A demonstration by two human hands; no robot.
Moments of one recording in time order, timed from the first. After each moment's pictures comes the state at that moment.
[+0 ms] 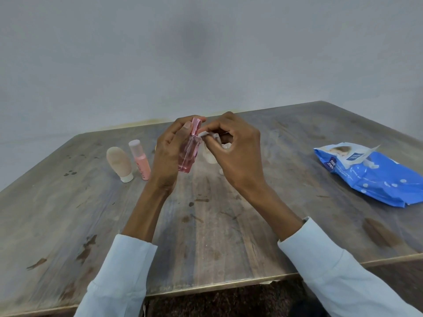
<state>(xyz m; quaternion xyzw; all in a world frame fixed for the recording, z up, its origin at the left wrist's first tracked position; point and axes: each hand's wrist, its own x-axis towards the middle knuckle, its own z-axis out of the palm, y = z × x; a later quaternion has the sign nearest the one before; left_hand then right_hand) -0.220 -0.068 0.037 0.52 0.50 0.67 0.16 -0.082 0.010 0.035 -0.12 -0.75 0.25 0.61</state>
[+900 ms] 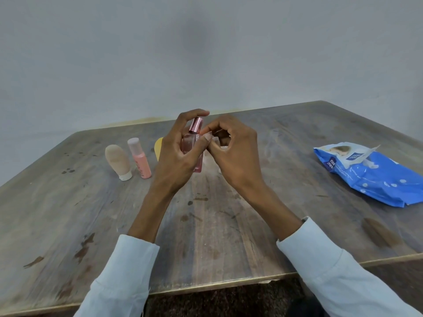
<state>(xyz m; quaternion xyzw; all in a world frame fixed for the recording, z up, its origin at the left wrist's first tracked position) -0.208 -0.070 0.036 0.60 0.54 0.59 0.03 -0.084 0.007 0.034 -0.16 -0.75 0.28 0.57</state>
